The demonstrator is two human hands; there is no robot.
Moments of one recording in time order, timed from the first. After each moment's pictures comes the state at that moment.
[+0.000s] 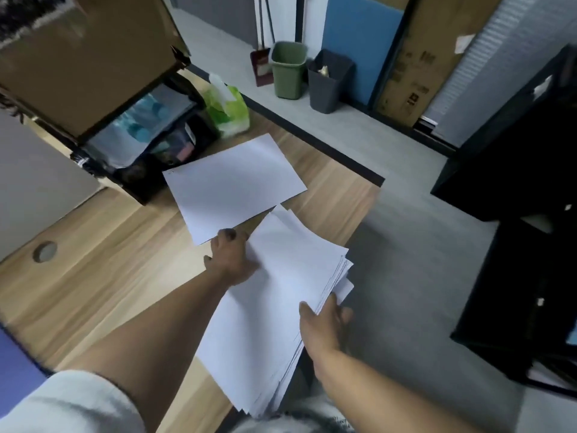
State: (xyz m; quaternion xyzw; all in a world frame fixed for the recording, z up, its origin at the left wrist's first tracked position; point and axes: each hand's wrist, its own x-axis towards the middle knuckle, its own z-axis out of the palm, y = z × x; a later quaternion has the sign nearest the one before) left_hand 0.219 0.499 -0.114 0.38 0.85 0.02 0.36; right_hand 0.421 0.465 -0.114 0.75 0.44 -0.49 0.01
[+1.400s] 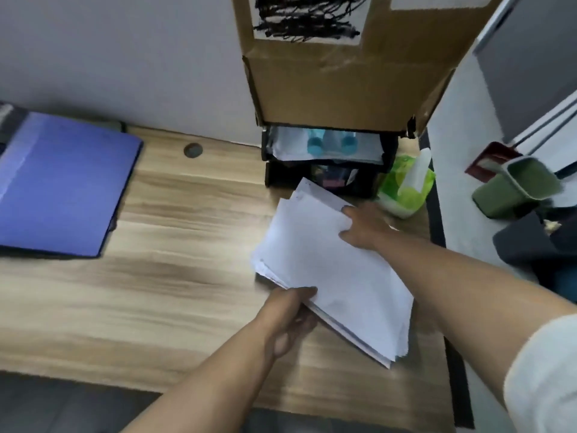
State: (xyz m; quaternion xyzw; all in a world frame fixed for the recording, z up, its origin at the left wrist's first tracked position) left_hand 0.254 0.571 -0.112 -0.34 0.49 0.70 0.40; right_hand 0.126 0.775 -0.115 0.08 0.95 -0.12 0.28
